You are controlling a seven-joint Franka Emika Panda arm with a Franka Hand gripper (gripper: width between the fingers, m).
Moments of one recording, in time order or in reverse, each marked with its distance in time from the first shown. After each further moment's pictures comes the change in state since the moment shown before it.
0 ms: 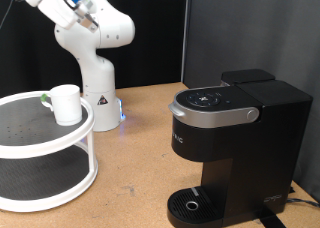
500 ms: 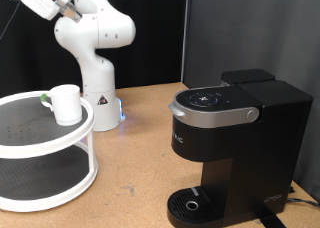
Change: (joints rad) arm -0.078 -0.076 -0.063 0.026 -0.055 -0.164 0.000
